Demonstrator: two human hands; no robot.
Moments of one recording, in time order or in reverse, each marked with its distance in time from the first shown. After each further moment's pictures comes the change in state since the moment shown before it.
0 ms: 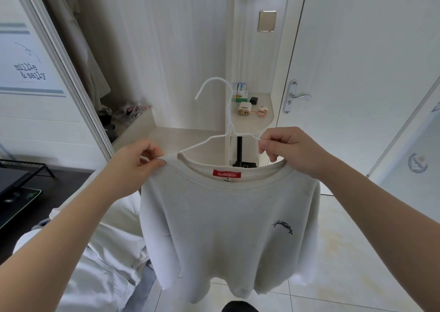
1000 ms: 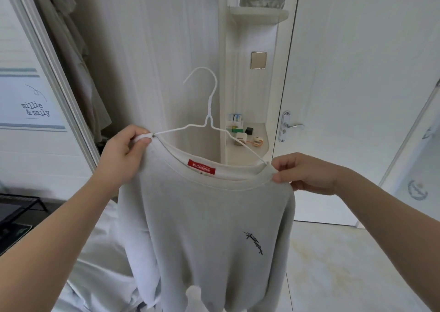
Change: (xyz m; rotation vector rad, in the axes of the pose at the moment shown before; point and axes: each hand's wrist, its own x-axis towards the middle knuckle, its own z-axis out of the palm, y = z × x) left_hand 0.075 0.023 -0.029 -0.021 0.327 0.225; right_hand 0.018 0.017 -0.062 0.379 -0.331 0.301
